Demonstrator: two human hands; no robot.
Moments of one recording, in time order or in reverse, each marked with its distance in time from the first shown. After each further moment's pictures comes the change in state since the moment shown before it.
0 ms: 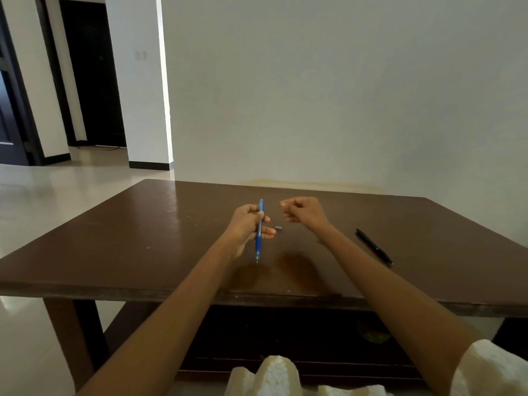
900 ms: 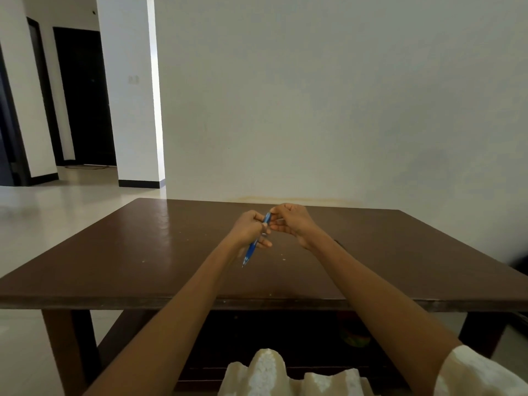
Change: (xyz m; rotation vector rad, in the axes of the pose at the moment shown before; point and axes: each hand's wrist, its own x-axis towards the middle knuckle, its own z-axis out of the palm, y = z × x) left_hand -0.028 0.040 0.030 0.313 -0.088 0.041; right_hand -0.039 -0.059 -0.016 0.316 -0.032 0.125
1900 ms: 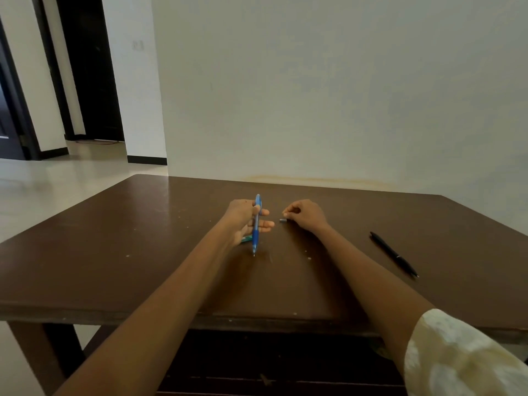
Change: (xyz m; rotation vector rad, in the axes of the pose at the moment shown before) left_hand 0.079 -0.055 -0.022 -0.338 0.143 -0.228; right_hand 0.132 0.113 -0.017 -0.921 -0.022 -0.135
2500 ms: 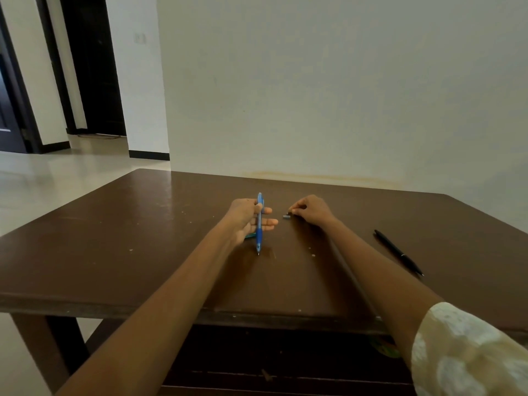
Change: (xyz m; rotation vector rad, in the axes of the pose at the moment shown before) left_hand 0.002 -0.006 -0.004 -0.071 -0.022 -0.025; right_hand 0.011 0.006 -0.004 -0.073 -0.070 0.037
